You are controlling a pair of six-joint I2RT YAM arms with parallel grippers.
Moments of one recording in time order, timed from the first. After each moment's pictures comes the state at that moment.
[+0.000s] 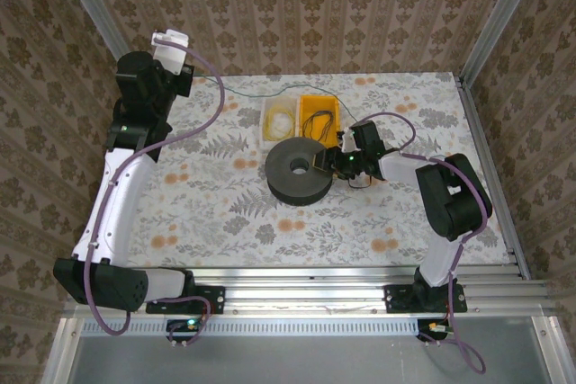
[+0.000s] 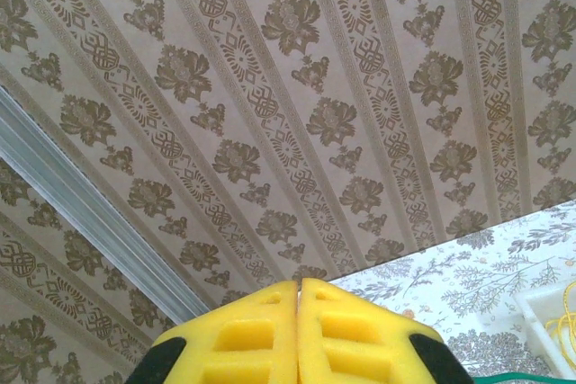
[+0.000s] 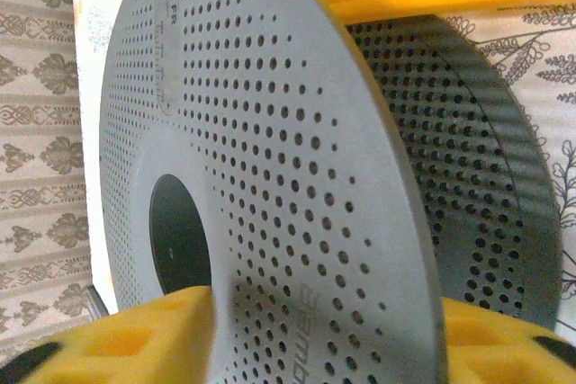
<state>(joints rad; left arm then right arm) -0.21 1.29 1.48 -0.28 -0.11 0.38 0.32 1.81 0.97 0.01 -0.61 0.69</state>
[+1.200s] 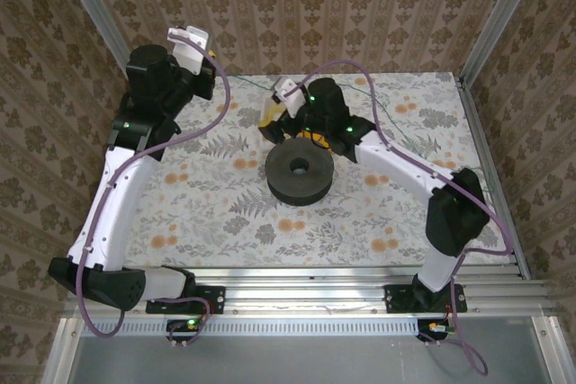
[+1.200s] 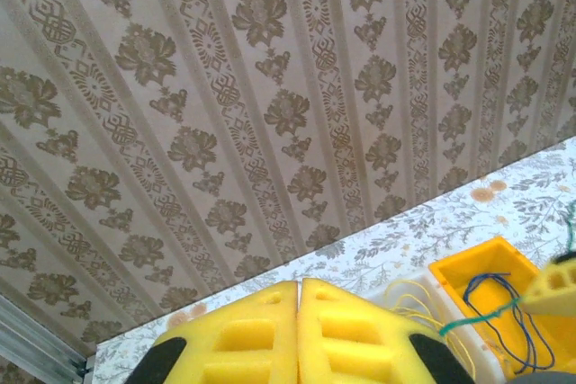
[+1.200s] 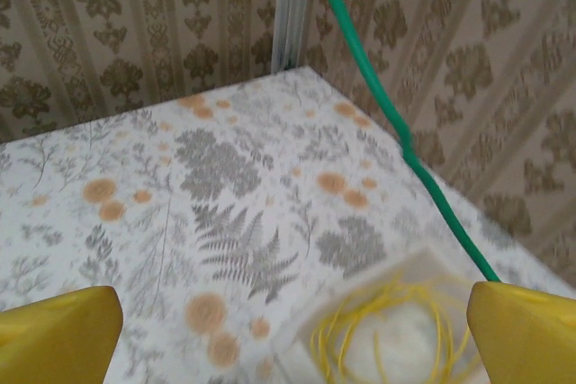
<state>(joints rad) -0.35 1.31 1.62 -0.47 0.03 0.22 0.63 1.77 1.52 -0.05 -0.22 -0.25</state>
